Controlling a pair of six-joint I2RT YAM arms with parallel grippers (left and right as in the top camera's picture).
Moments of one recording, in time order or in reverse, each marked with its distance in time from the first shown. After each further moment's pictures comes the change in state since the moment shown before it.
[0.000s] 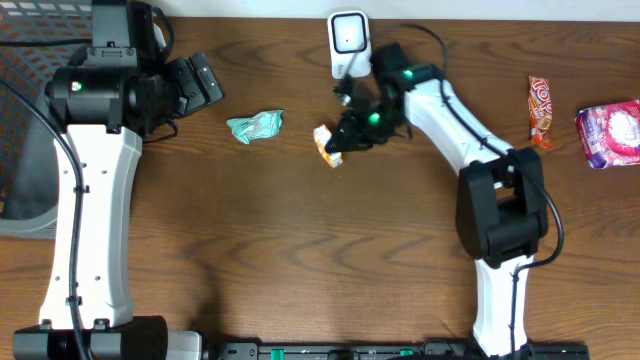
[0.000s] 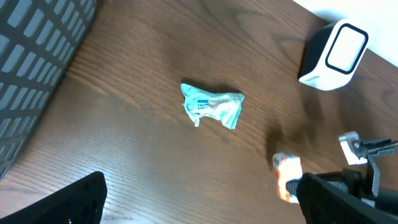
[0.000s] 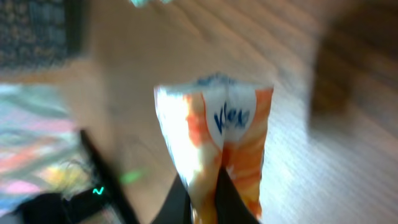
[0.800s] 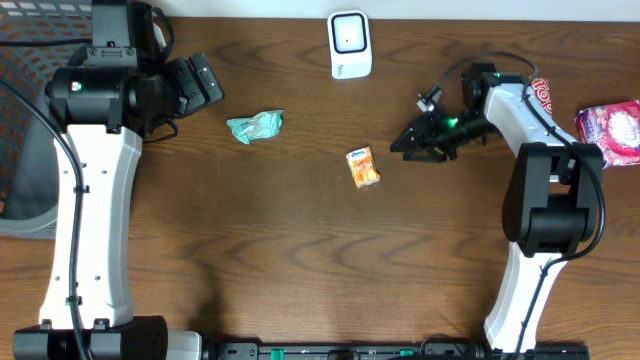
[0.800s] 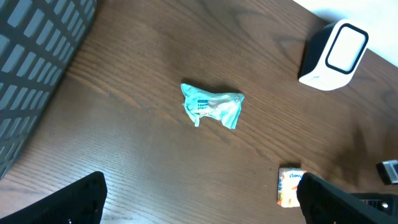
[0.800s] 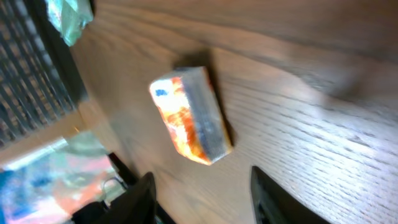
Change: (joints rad) left arm 0.000 0.000 0.000 0.000 0.000 0.000; right arm -0.321 0.001 -0.096 -0.169 -0.001 -0.022
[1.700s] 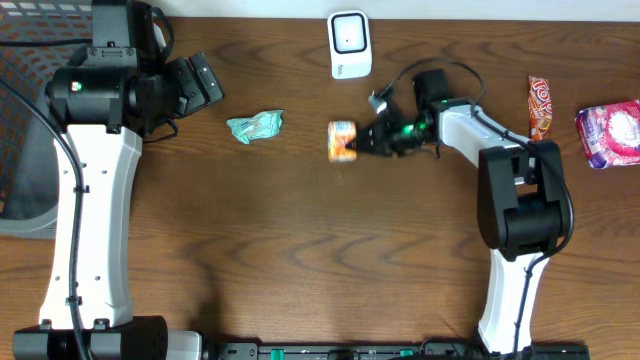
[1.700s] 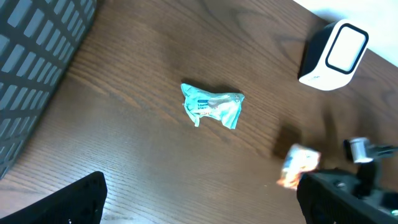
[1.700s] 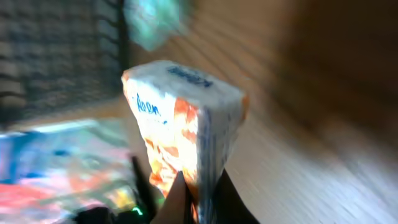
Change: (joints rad) left arm 0.000 0.000 0.000 0.000 0.000 0.000; right arm 0.157 0.001 -0.191 0.665 -0.302 0.246
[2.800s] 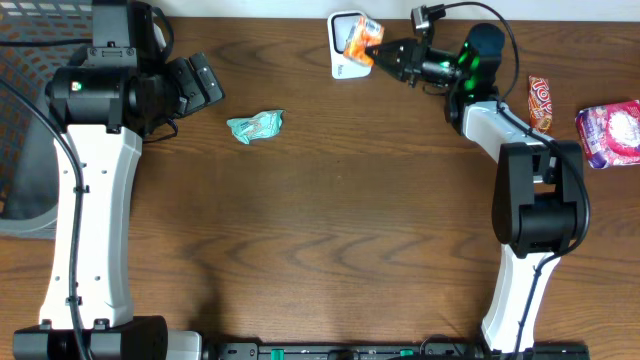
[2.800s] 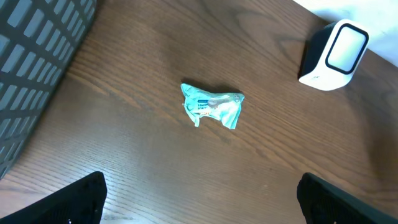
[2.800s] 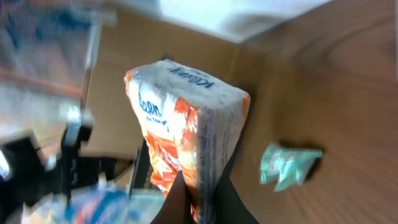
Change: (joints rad) left arm 0.000 0.000 0.000 0.000 0.000 0.000; right arm -0.091 -0.001 0.030 1.146 -0.031 0.996
